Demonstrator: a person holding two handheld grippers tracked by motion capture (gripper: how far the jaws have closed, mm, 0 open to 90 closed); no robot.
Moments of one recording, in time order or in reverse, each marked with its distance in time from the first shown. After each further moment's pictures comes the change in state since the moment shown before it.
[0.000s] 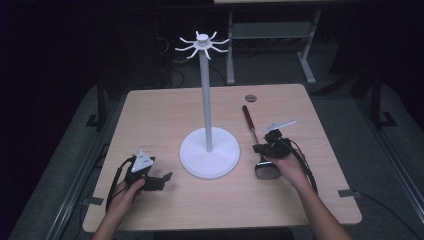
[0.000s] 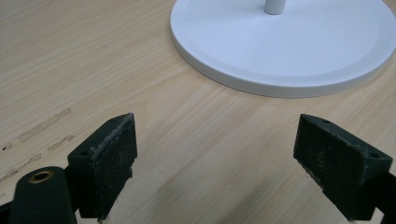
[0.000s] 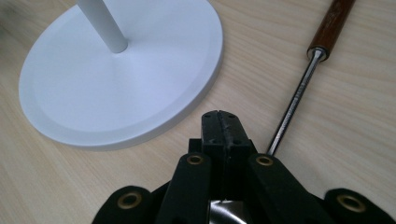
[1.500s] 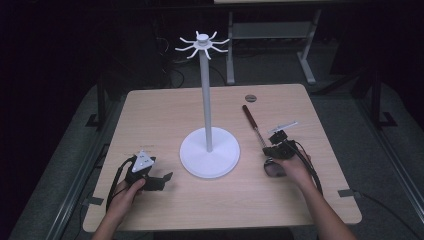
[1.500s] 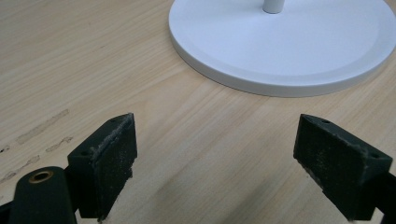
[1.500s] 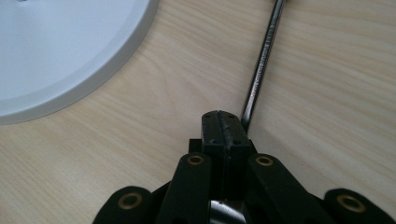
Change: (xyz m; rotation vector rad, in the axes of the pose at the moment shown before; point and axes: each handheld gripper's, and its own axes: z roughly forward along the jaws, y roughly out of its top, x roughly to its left) left arm -0.001 0.000 0.001 -0.001 -0.006 -0.003; right arm -0.025 -0.015 0.010 0.105 -0.120 0.054
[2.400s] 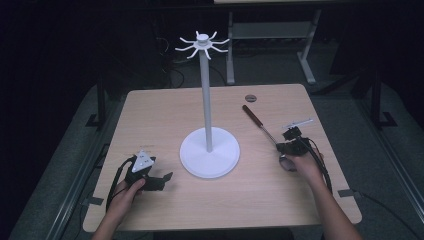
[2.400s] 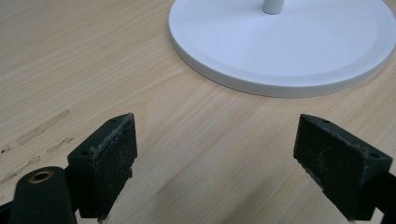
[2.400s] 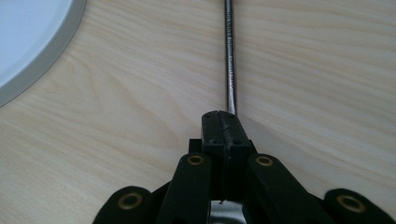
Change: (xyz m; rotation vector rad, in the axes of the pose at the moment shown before) left arm 0.000 0.000 0.000 -0.002 0.000 0.005; right arm -0.039 -0.008 -0.012 -0.020 -0.073 0.063
